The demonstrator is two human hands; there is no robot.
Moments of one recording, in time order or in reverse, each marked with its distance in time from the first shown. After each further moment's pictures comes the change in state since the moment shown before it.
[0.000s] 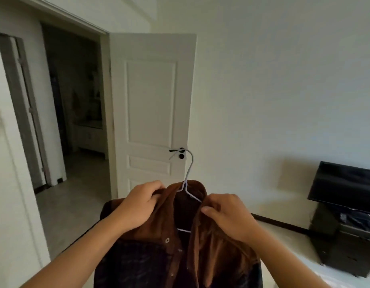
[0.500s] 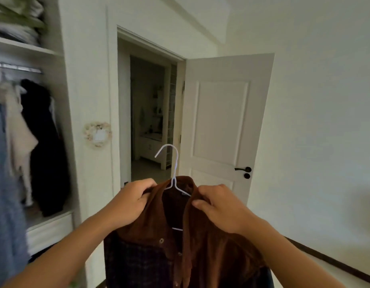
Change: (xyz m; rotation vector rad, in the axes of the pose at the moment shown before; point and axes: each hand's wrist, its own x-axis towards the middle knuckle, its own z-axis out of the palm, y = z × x) left_hand -0.129 -0.140 -0.229 0.159 0.230 -0.179; right_hand 0.109 -0.258 0.110 0.007 -0.106 -0.417
